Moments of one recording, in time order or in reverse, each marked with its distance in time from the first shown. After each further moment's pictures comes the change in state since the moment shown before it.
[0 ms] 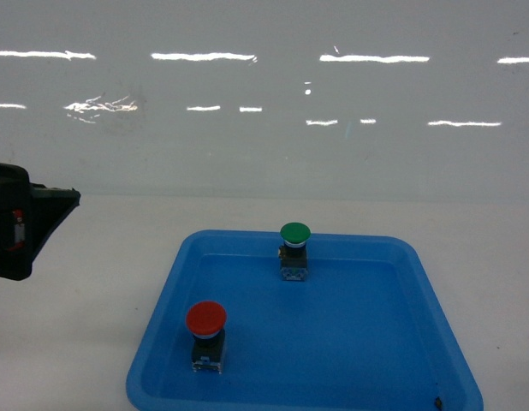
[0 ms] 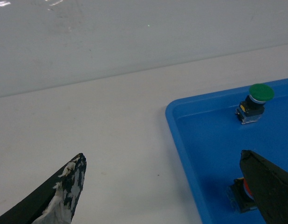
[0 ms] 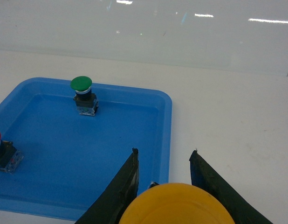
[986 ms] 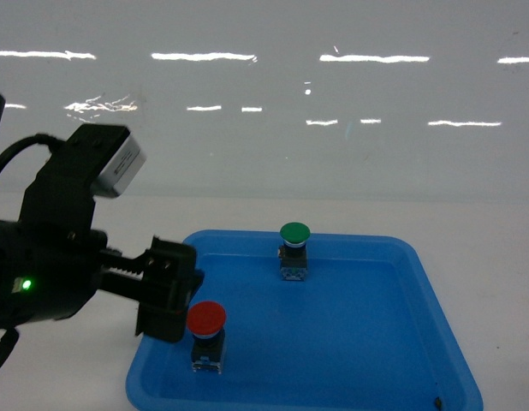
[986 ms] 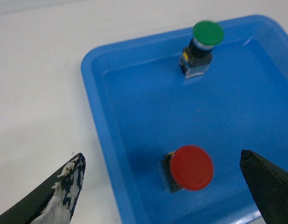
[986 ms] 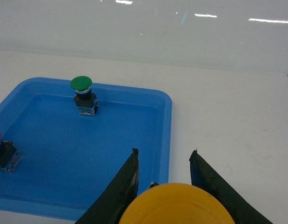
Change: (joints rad) left arm -0.224 0.307 0.155 -0.087 -0.032 -0.128; right arm 0.000 0.000 0.000 0.000 0.000 0.000
